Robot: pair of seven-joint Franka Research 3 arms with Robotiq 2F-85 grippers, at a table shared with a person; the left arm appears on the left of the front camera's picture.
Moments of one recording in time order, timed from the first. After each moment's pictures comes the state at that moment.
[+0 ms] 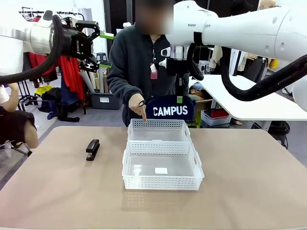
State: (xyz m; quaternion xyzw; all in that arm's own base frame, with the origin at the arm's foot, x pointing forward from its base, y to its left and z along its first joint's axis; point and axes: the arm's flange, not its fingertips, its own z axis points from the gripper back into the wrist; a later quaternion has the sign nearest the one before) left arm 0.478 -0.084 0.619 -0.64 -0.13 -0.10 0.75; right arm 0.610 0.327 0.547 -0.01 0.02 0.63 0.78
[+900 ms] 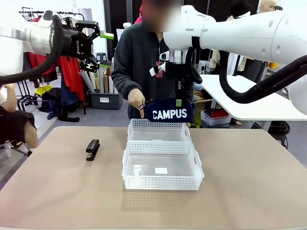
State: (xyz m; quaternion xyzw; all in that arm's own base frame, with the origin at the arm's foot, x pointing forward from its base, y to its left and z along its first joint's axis) left arm 0.478 -0.084 0.619 -0.64 -0.13 -0.10 0.75; right arm 0.618 0.334 0.520 -0.01 0.04 0.63 0.77
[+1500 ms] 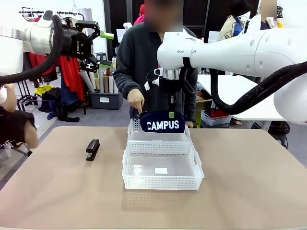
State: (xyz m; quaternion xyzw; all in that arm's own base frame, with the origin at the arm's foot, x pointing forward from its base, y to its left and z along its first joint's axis) left arm 0.478 -0.084 0.619 -0.64 -0.13 -0.10 0.75; right arm 0.640 0.350 0.458 -0.01 0.02 0.65 0.76
